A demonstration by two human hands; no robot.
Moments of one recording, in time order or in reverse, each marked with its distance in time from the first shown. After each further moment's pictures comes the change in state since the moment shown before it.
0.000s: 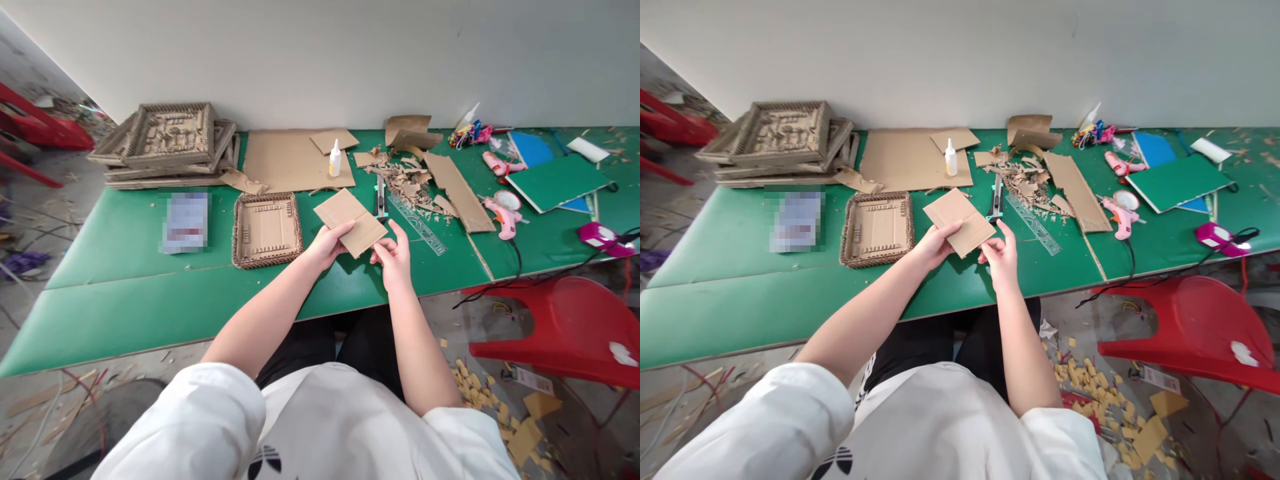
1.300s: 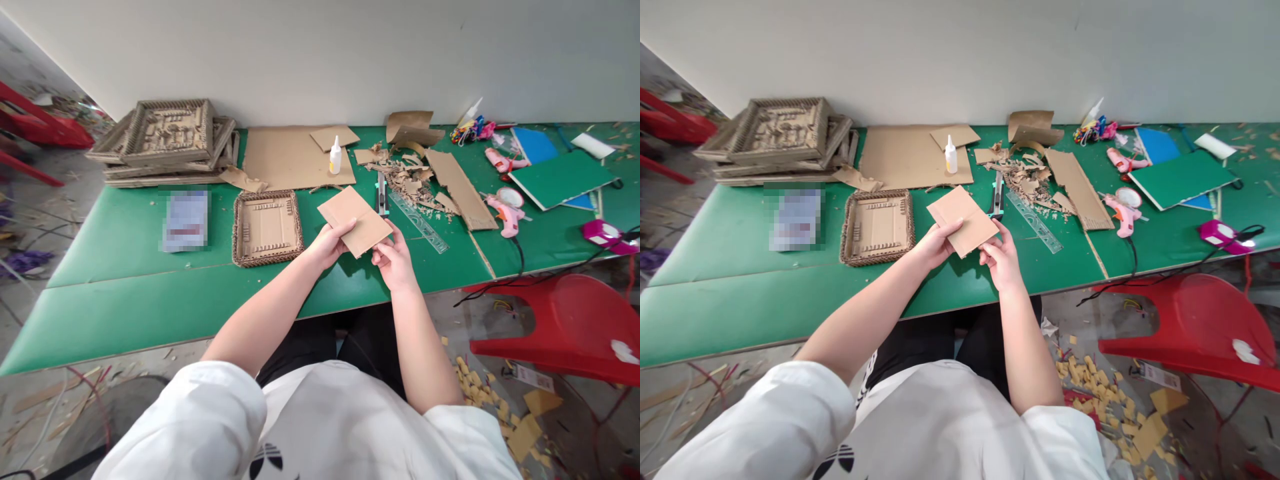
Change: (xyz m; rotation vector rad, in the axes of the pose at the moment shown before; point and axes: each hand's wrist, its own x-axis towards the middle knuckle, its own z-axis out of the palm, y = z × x) left_hand -0.002 0.000 0.001 -0.093 -0.109 0.012; right_hand 0.003 -0.004 -0.005 0.257 -0.158 0.172
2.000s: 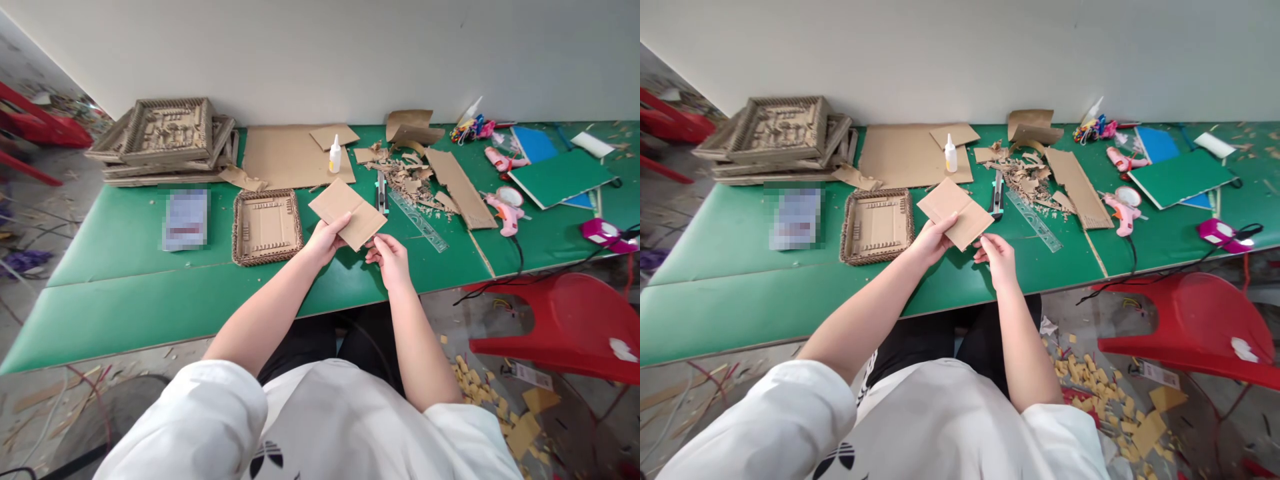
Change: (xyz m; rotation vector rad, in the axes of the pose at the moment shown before) left_hand -0.002 0.007 0.004 0.018 0.116 0.060; right_hand -0.003 0.005 0.008 -0.205 0.154 -0.024
